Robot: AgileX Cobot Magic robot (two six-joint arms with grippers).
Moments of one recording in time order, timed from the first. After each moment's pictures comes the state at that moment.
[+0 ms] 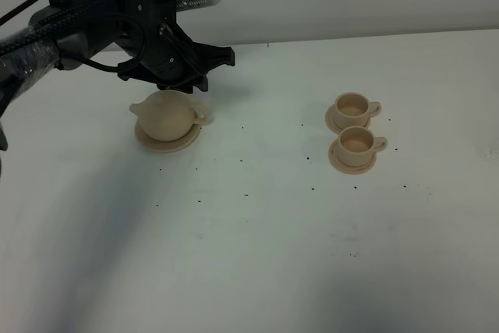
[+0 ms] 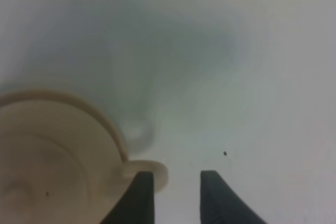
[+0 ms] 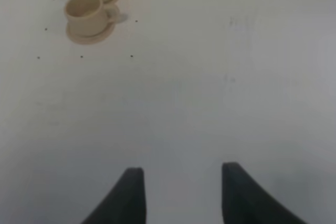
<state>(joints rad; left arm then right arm) -0.31 2.18 -1.77 -0.08 0.71 -0.21 0.07 0.06 -0.48 0.15 1.07 -0.10</state>
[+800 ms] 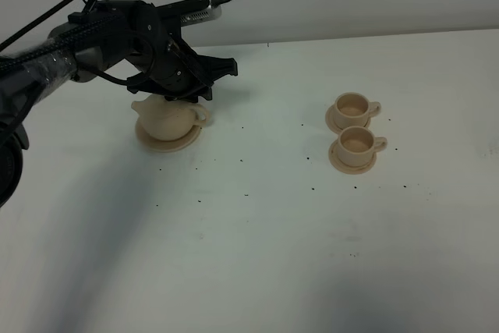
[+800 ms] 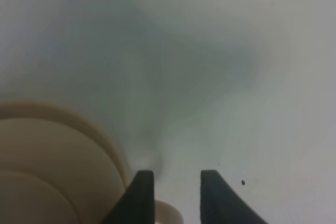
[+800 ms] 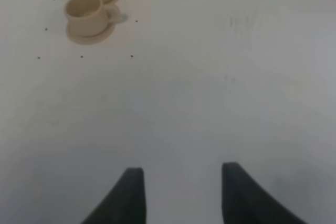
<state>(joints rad) -0.30 2.26 -1.77 -0.11 0.63 -0.22 0.07 0.06 -0.48 0.15 1.07 -0.10</state>
